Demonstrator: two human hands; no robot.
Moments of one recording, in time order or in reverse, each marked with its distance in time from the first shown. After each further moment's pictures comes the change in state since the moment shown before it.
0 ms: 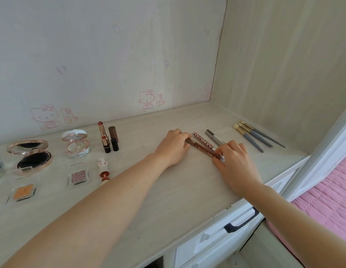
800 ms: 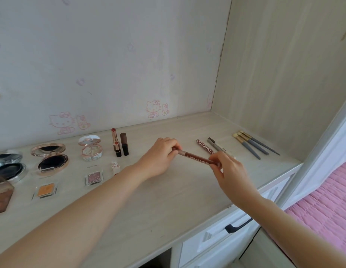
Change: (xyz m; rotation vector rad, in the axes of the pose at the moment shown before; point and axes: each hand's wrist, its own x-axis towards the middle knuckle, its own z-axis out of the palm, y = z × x) left_hand -0.062 -0.016 -0.054 -0.153 0.052 0.100; right_hand -0.023 -0.033 -0.018 0.298 0.055 -0.077
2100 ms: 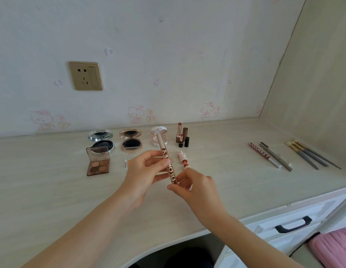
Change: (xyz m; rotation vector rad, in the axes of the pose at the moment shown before) left_hand -0.199 -0.011 -0.109 -1.046 0.503 -0.574; right_hand -0.061 -0.214 0.076 0.384 -0.282 0.018
